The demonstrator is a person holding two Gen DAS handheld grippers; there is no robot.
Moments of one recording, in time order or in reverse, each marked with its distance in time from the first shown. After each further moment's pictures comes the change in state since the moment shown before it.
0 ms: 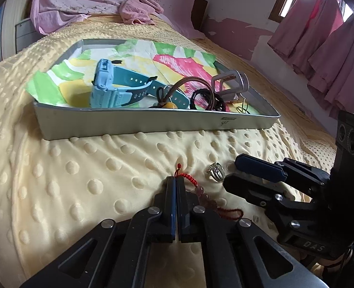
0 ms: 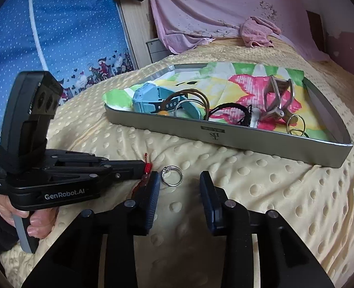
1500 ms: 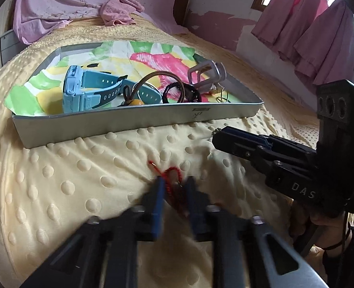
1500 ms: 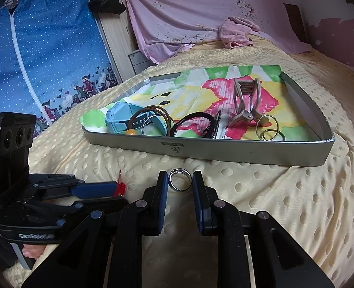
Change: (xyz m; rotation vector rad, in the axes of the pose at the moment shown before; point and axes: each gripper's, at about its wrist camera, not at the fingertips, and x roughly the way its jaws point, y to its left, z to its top) left arm 0.001 -0.020 -0.003 0.085 0.025 -0.045; right arm 0.001 -0.028 0.004 0.127 -0.059 -0.037
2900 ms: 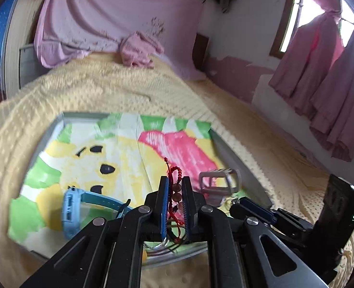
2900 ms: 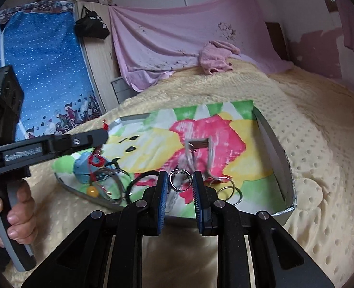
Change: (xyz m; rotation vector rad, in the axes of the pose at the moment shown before) left arm 0.008 0.004 0.108 -0.109 -0.239 0.066; right arm 0.000 -0.051 0.048 0.050 -0.137 -0.087
